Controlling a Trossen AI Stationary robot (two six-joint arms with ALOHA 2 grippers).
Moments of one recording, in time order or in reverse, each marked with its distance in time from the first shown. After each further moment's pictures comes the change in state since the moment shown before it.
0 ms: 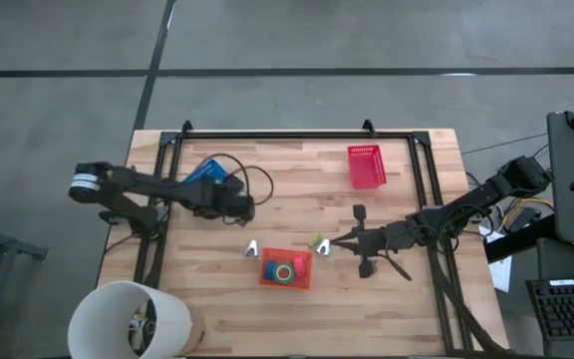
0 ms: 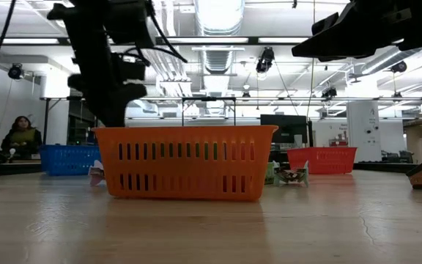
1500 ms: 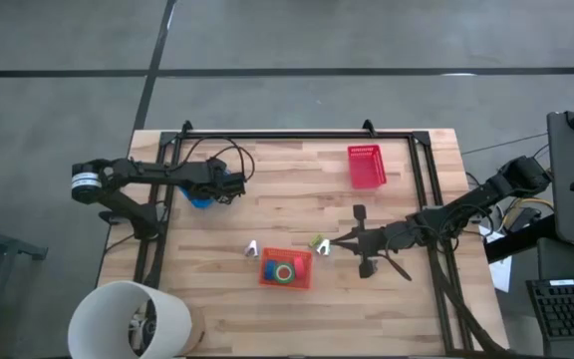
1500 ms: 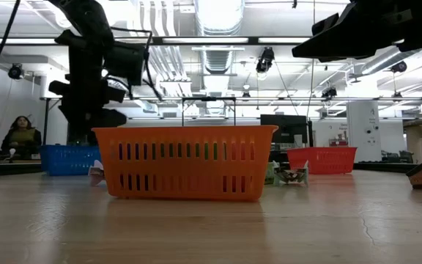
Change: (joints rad) left arm 0.271 -0.008 -0.083 -0.128 -0.055 -0.024; right arm 0.000 0.000 -0.002 0.000 0.001 -0.003
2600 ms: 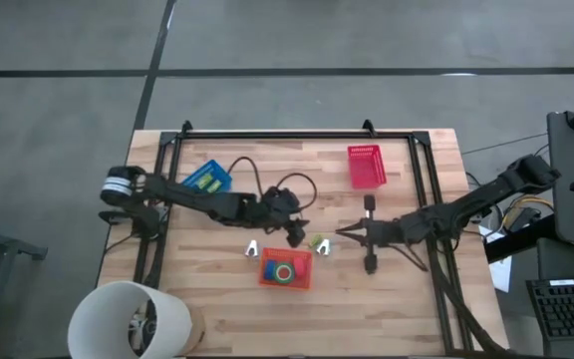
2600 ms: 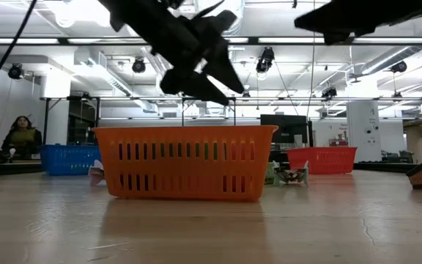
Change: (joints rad) left arm -0.349 0.257 0.274 0.941 0.310 0.330; right arm 0.000 -0.139 0.000 -0.005 0.055 0.006
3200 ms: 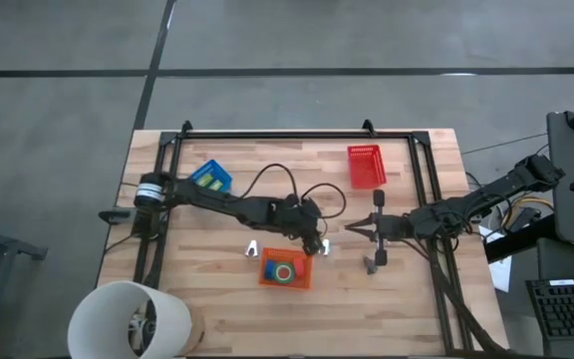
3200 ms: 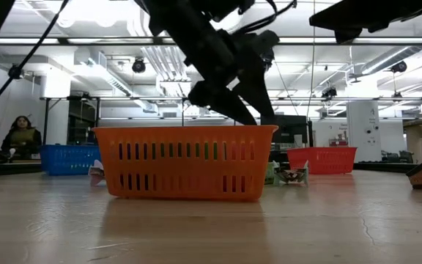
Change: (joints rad) left arm -0.002 0.256 0.304 -0.227 0.090 0.031; right arm 0.000 -0.164 0.000 -0.199 -0.002 0.051
